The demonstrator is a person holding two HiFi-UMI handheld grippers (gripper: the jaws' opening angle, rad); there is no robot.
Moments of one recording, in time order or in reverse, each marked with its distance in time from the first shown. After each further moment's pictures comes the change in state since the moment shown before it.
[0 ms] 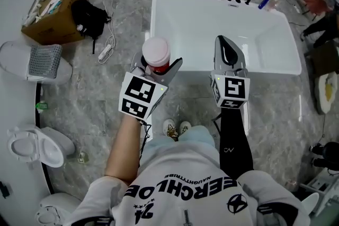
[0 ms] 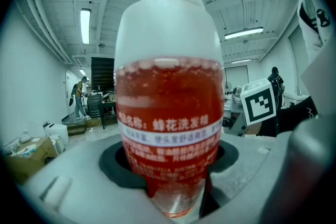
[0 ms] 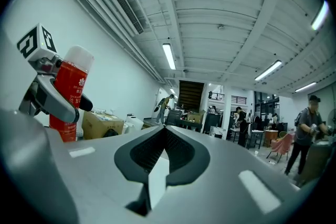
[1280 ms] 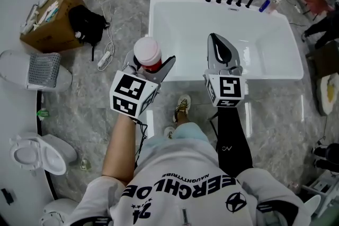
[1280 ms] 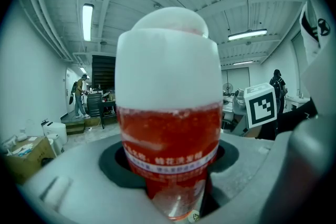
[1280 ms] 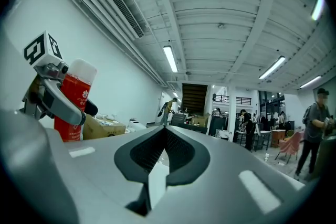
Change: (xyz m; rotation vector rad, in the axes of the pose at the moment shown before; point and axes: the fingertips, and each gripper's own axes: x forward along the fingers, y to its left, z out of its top) left arm 0.042 0.051 0.008 -0.036 -0.002 -0.007; right arm 0.065 -0.004 0.001 0.018 -0.050 0.047
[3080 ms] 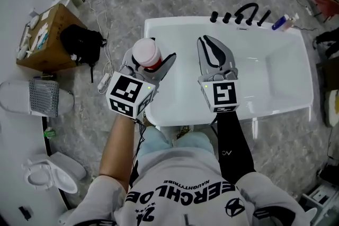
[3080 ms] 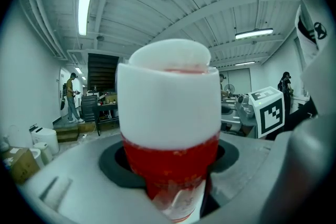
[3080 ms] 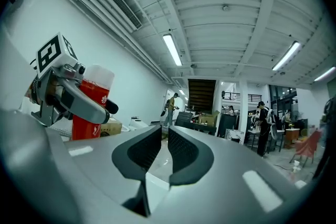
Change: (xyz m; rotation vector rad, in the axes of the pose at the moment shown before) left arm 0.248 0.179 0.056 0.009 -0.035 -0.026; right arm 0.270 -0.090 -0.051 -0.003 0.014 0.104
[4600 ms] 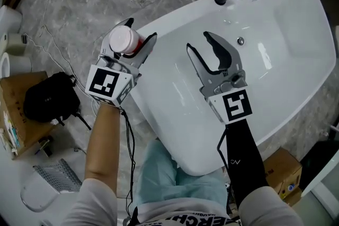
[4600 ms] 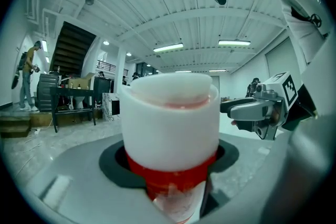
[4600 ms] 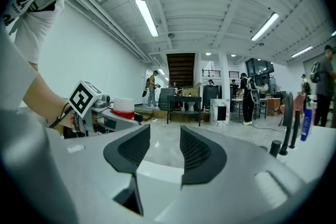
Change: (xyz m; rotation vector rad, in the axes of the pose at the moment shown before) left arm 0.350 0.268 -0.247 0.020 -0.061 -0.397; right arm 0.270 -0.038 -0.308 0.174 0.175 -0.209
